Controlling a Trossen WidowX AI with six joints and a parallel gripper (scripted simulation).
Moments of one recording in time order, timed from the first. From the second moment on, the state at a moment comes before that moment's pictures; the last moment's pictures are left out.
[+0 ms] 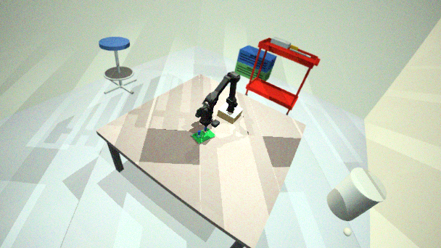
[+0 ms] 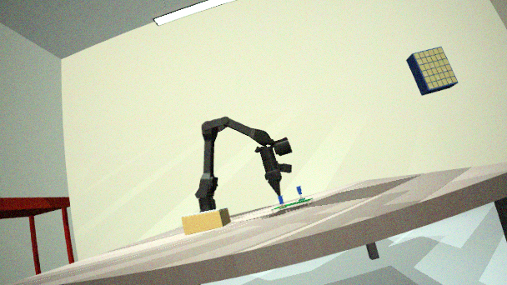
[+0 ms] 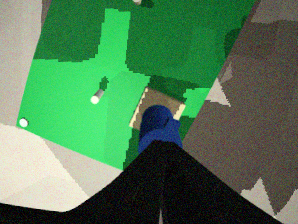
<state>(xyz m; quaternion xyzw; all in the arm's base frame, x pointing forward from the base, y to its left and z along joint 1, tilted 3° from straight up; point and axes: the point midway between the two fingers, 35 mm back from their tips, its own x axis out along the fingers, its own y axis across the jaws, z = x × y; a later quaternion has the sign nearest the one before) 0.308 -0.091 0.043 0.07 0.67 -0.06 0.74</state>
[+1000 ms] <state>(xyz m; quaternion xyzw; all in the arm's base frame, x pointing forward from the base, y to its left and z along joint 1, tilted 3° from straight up) 0.309 -0.091 0.048 0.07 0.67 -0.06 0.73</state>
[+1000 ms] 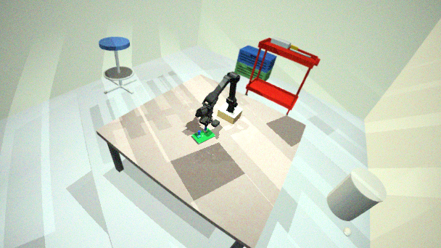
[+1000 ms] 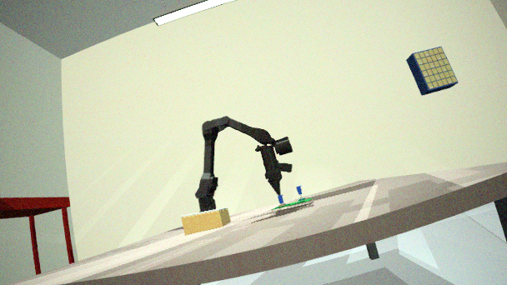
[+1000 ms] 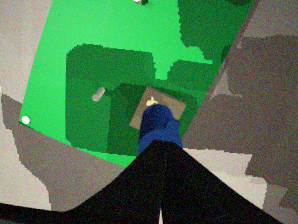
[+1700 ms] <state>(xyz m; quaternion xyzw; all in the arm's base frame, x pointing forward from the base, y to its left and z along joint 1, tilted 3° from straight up) 0.308 -0.091 0.060 0.07 0.68 -0.06 0.73</state>
